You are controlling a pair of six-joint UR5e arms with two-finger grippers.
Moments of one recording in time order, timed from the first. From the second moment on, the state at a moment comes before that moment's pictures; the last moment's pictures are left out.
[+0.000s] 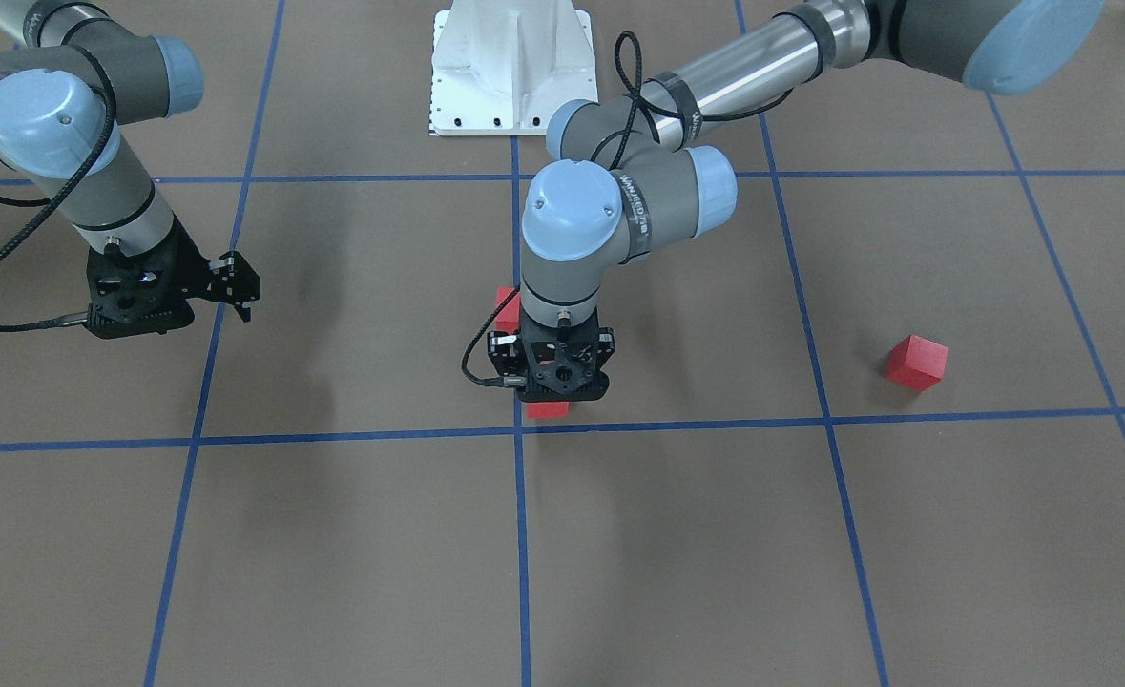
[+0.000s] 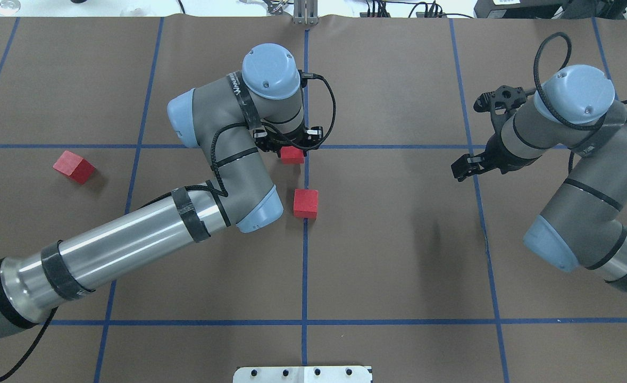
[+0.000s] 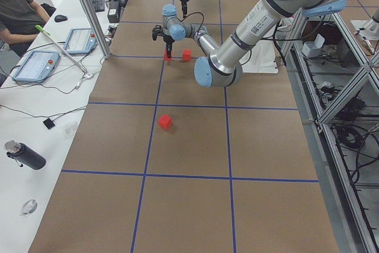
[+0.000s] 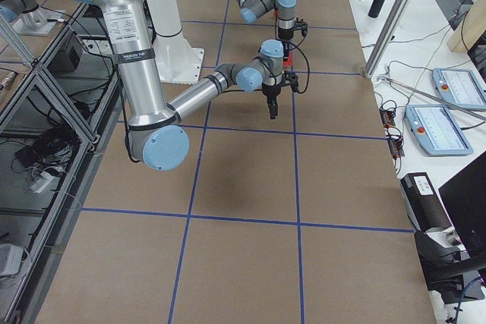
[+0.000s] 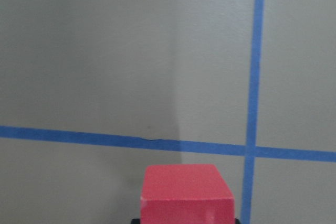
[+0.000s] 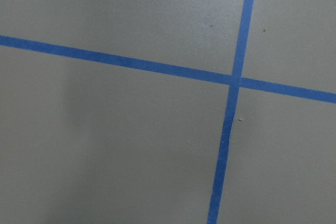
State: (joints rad) left arm -0.62 -2.56 -1.19 -1.77 -1.92 -1.16; right arm 0.80 -1.32 1.84 -1.47 2.02 0.79
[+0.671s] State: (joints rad) left arm -0.57 -2.59 -1.17 -1.73 -1.92 -1.15; right arm 0.80 -1.32 1.84 -1.46 2.01 0.79
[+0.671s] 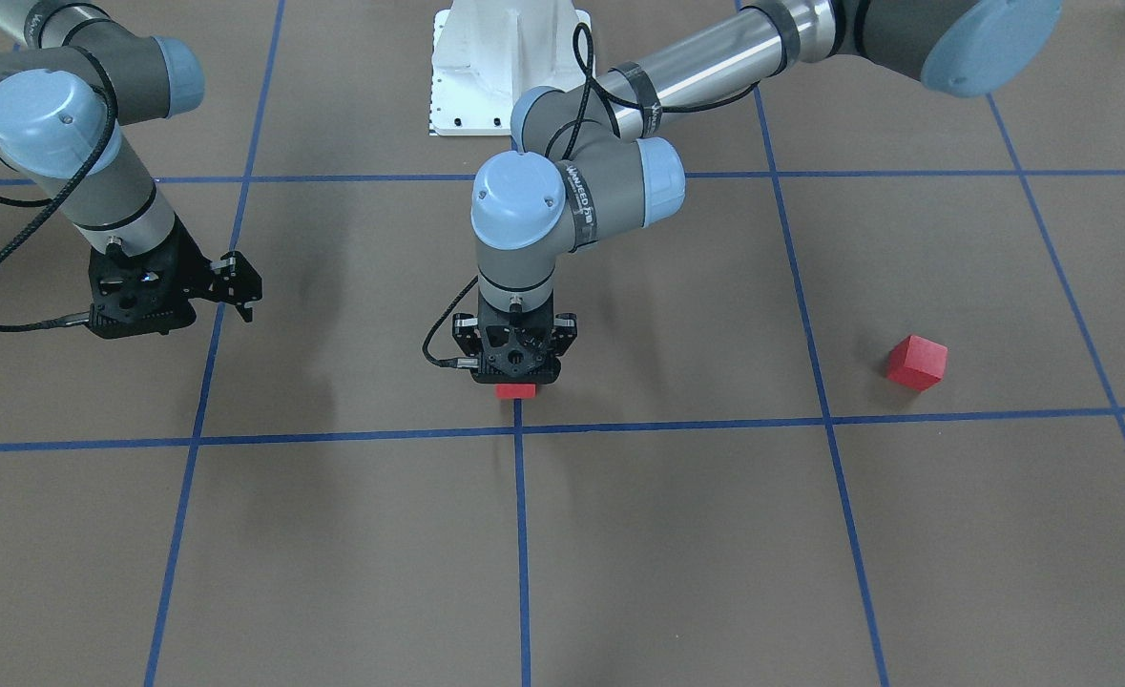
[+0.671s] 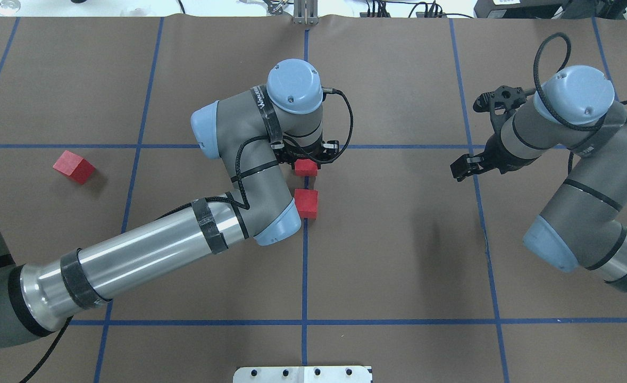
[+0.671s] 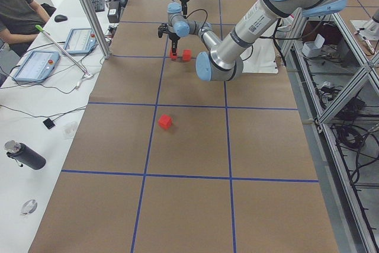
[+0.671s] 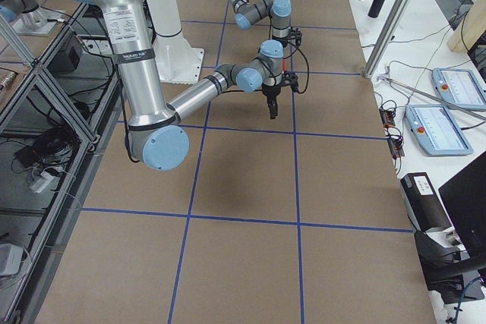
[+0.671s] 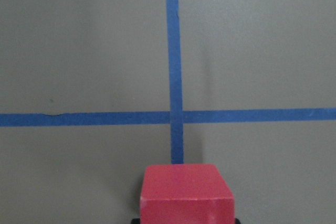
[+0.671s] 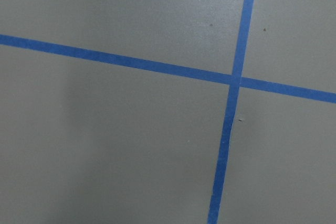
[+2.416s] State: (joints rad) left arm -0.54 -2.58 -1.21 -1.67 -1.92 -1.15; right arm 0.80 -1.31 1.83 -1.45 2.01 0.80
